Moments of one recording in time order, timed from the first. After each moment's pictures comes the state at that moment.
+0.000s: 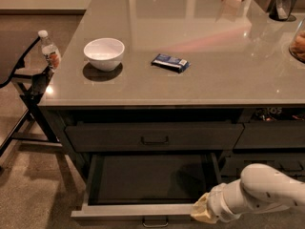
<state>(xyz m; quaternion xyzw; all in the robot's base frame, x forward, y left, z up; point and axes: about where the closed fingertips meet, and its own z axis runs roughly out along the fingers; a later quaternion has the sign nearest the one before) 0.352 -0.153 0.511 -0.54 0.79 0.23 0.18</state>
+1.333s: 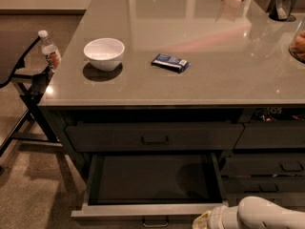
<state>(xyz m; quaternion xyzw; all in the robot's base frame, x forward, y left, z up) 0.336 -0.168 0.409 -0.49 0.82 0.20 0.20</state>
